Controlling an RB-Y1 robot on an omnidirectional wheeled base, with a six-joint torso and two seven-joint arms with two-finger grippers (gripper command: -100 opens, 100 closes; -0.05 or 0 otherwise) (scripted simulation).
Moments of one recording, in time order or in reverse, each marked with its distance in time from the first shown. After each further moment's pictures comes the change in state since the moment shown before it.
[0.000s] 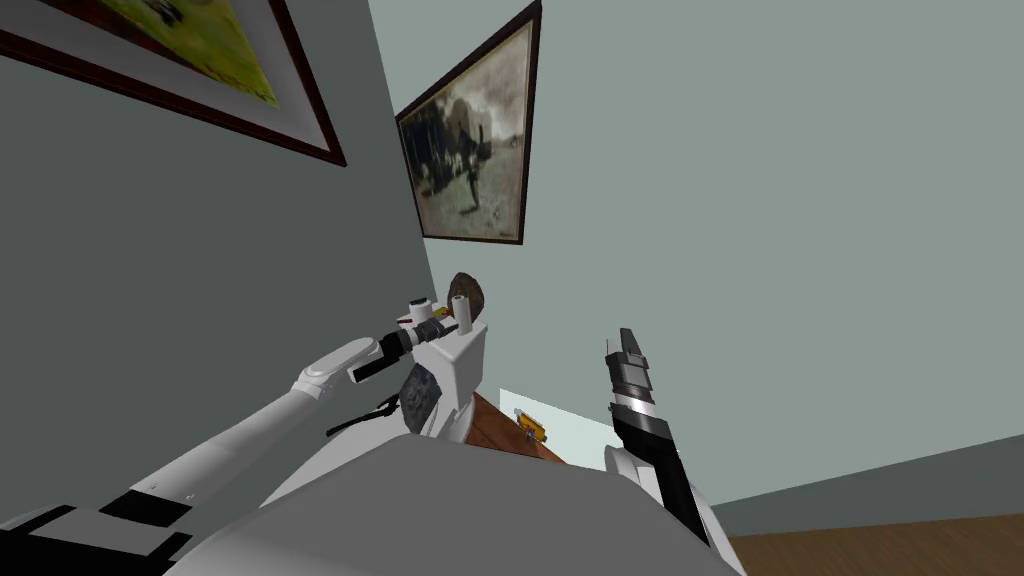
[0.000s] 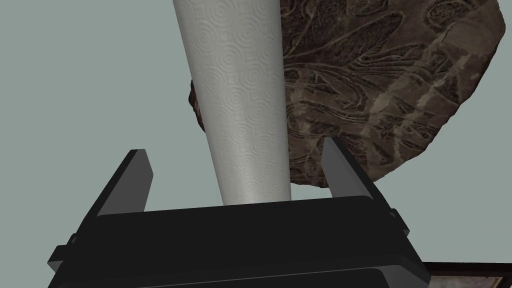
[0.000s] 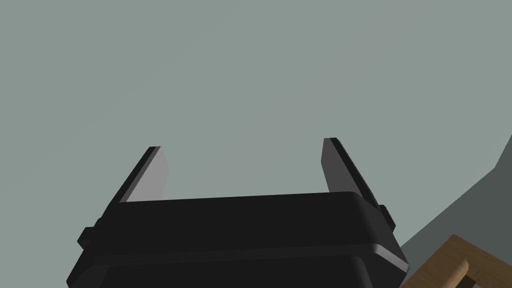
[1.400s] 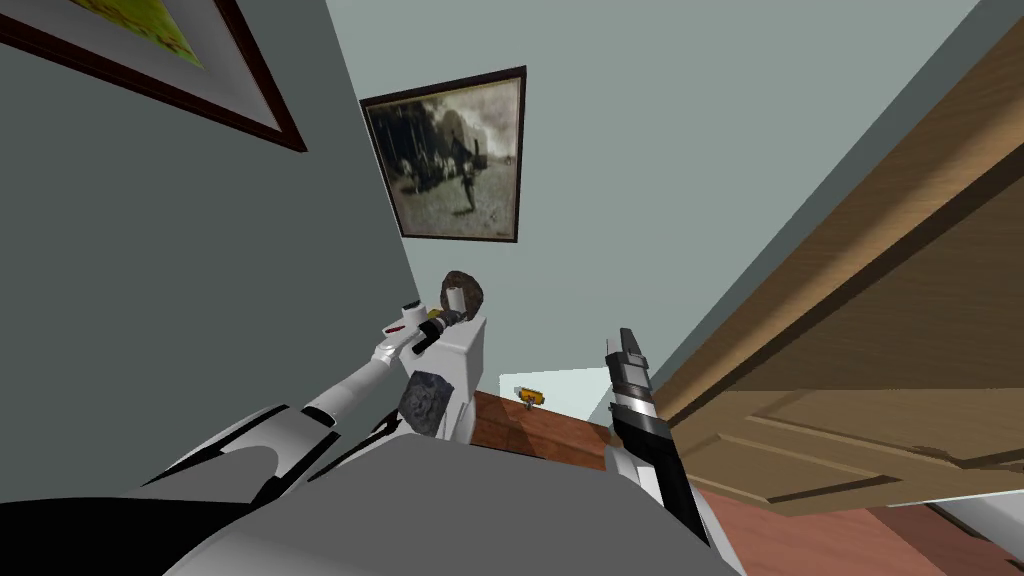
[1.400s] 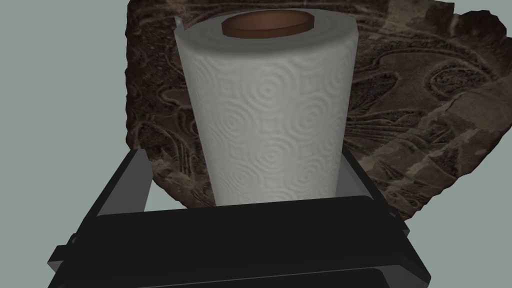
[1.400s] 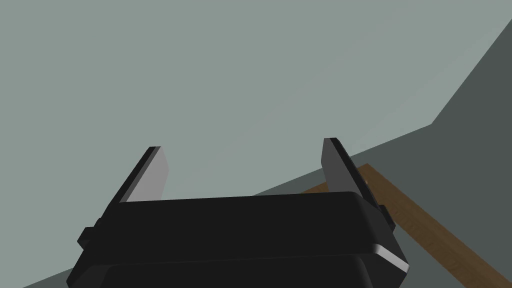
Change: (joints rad) left arm -0.371 -0.185 -0.169 0.354 -0.011 0.308 -0.041; right arm -0.001 0.000 0.000 0.000 0.000 0.000 0.000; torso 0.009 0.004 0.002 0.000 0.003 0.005
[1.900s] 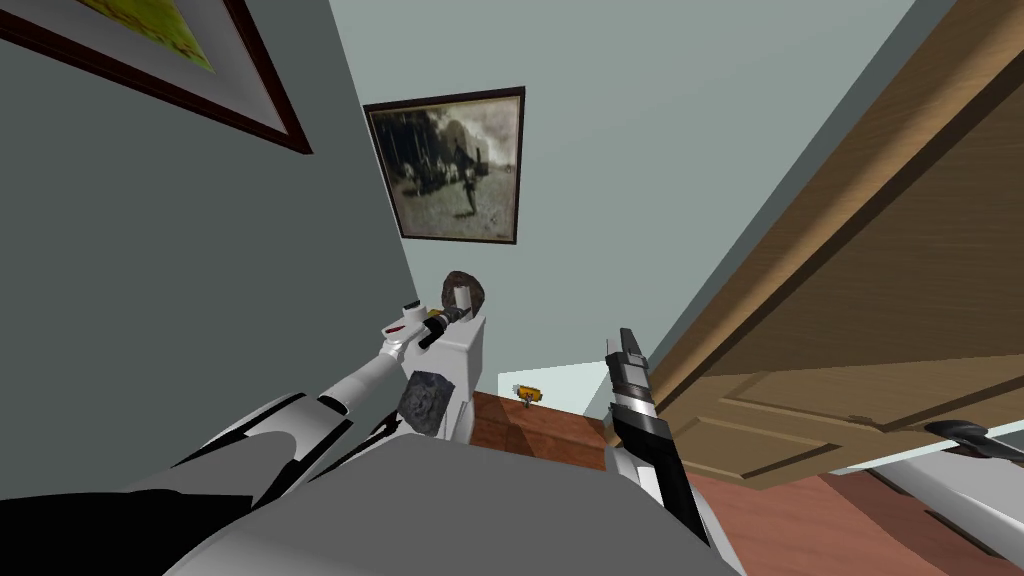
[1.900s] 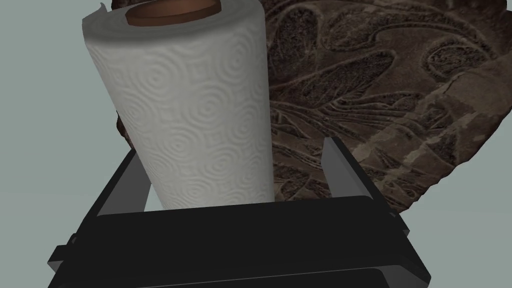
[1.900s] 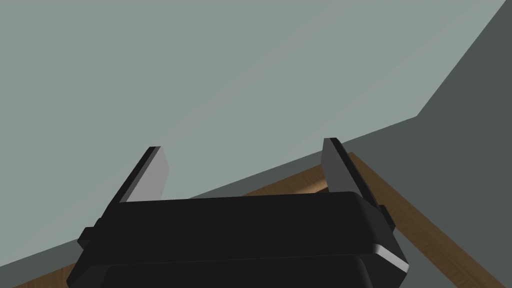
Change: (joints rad) left arm -0.067 -0.015 -0.023 0.058 -0.001 0.051 -0.001; right arm 0.001 0.000 0.000 0.000 0.000 0.000 0.000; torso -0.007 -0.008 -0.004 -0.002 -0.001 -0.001
